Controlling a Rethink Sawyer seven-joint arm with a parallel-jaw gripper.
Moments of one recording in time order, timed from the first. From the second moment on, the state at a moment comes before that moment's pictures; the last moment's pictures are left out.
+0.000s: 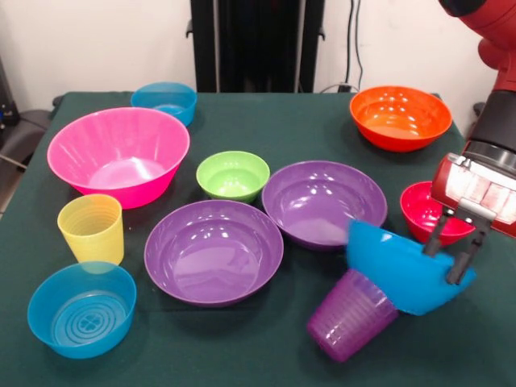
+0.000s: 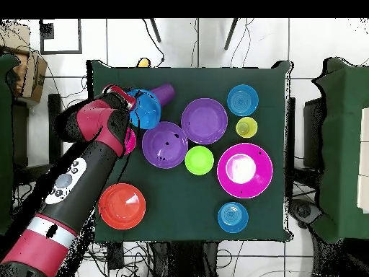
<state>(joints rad) 0.49 0.05 -0.88 1.03 0.59 0.30 2.44</state>
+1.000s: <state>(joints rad) 0.50 0.02 -0.84 1.06 0.59 0.30 2.44</state>
